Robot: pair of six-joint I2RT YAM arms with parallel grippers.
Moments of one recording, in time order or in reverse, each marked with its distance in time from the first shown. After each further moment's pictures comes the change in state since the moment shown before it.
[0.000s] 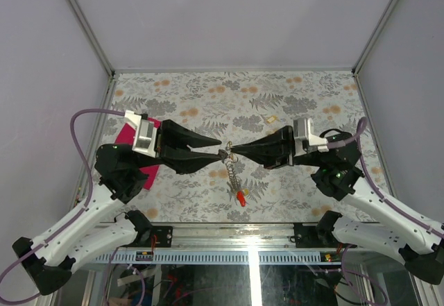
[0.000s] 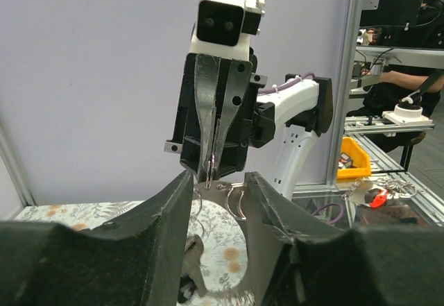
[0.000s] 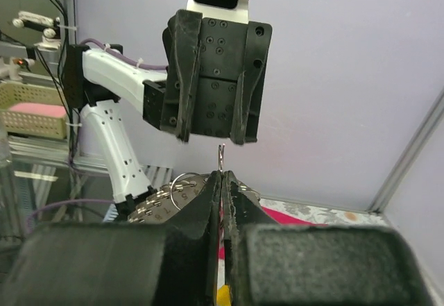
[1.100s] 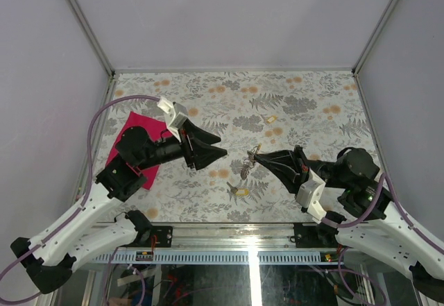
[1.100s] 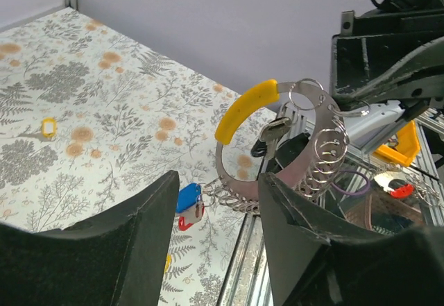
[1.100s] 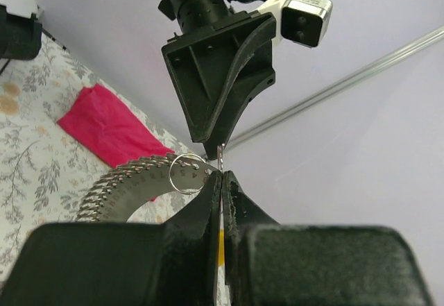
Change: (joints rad) left arm 0.000 -0.006 0.074 -0.684 -0.254 0.061; right arm 0.001 -0.300 -0.087 -0.517 0.045 -1.003
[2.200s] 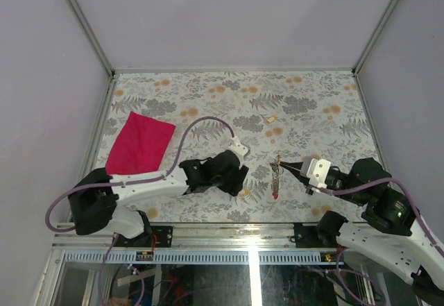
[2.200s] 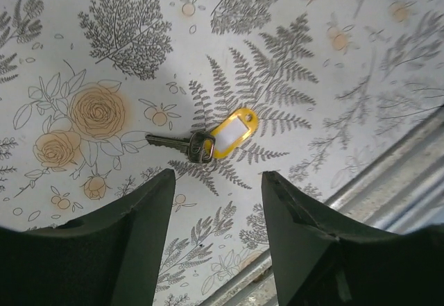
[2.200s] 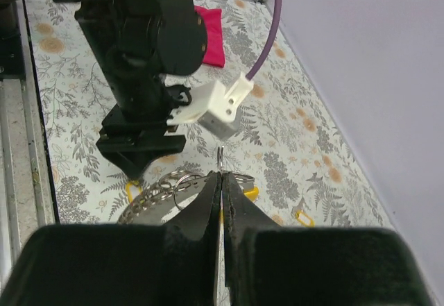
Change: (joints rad) left arm -0.324 0.579 -0.051 -0.267 -0.577 -0.095; right arm 0.001 -0.145 0.075 -0.549 0.416 0.384
